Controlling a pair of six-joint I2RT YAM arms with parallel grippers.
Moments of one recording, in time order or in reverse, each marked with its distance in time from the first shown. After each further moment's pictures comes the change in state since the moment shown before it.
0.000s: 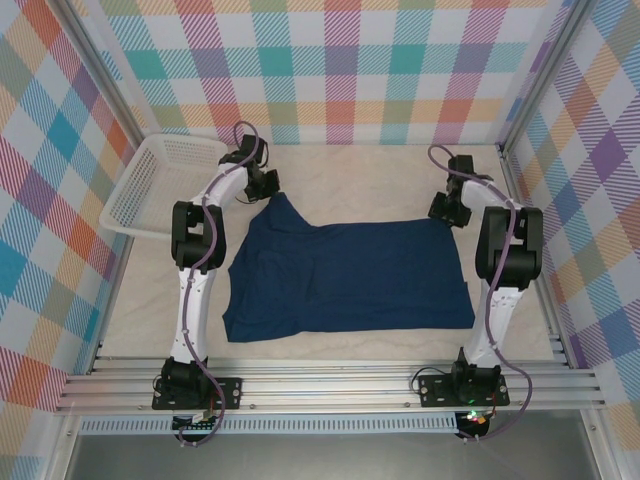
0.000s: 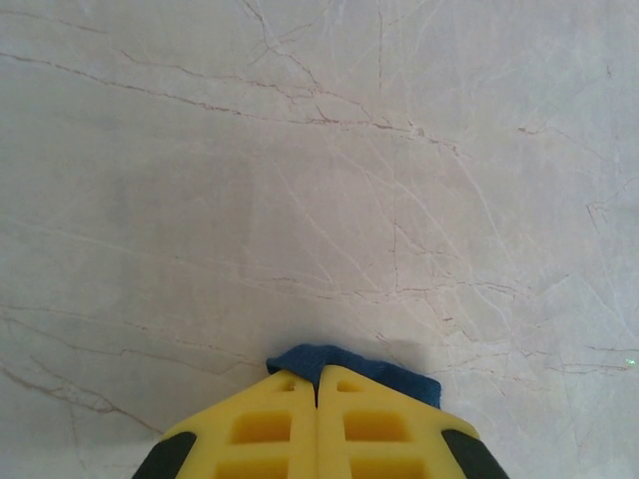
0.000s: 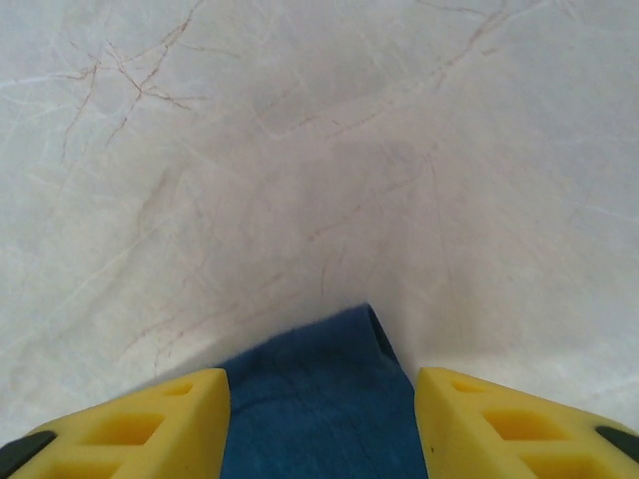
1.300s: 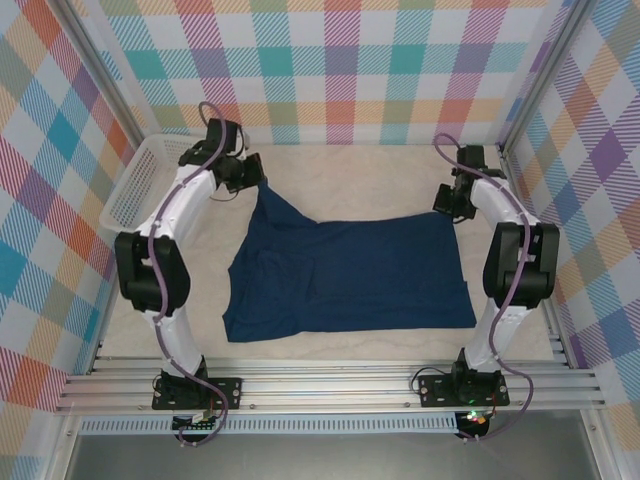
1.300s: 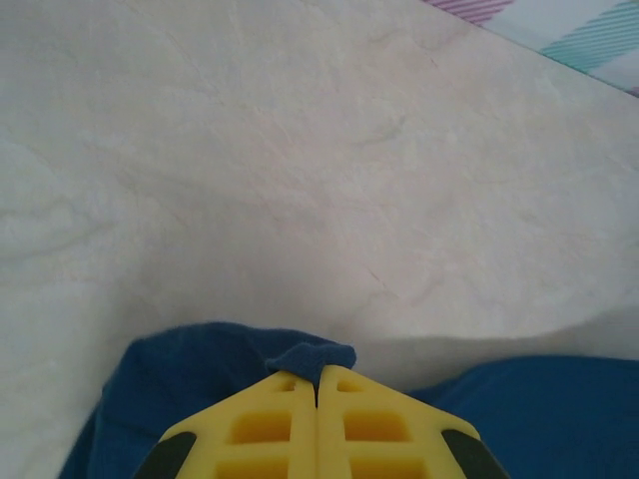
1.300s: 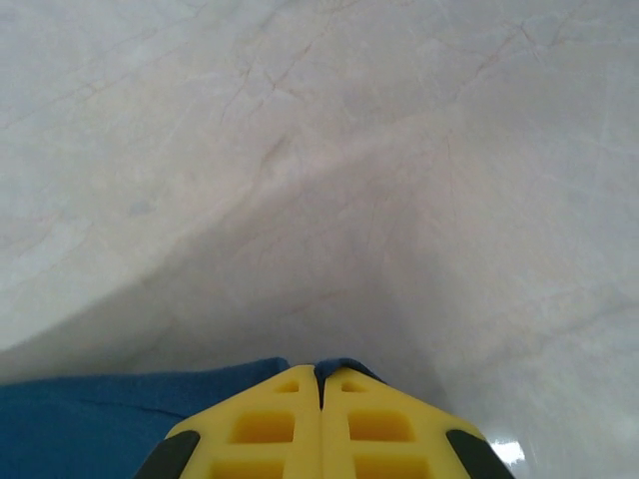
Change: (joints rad) left arm 0.000 -0.651 -0.477 0.035 0.060 -0.036; right arm 0.000 -0.223 -0.075 -0.067 -0.078 -0.064
